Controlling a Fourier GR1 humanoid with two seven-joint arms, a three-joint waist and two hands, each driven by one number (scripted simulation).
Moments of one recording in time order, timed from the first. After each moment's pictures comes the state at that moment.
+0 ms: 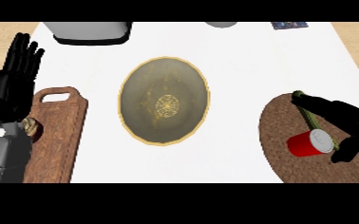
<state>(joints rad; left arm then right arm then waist) -0.27 0.31 0.22 -1.47 0.14 0.03 -0.02 -0.26 -0.60 -0.01 -1.04 1.01 0.36 -0.66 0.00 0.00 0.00</state>
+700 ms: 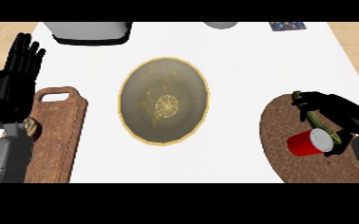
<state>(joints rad) -0.26 0.30 0.23 -1.49 0.13 0.02 -0.01 -0.36 -0.55 -0.05 -0.83 1.07 0.15 -0.77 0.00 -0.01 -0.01</state>
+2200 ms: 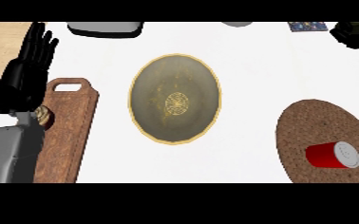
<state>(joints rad) -0.34 0.28 0.19 -1.46 0.12 0.01 0.00 -1.14 -0.71 -0.19 -0.28 1.06 0.14 -1.01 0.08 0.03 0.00</state>
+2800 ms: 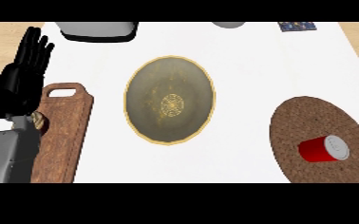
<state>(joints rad) -0.31 0.29 0.21 -1.47 0.12 0.02 0.00 -1.37 -0.62 -0.23 -0.22 0.93 0.34 -0.95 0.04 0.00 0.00</state>
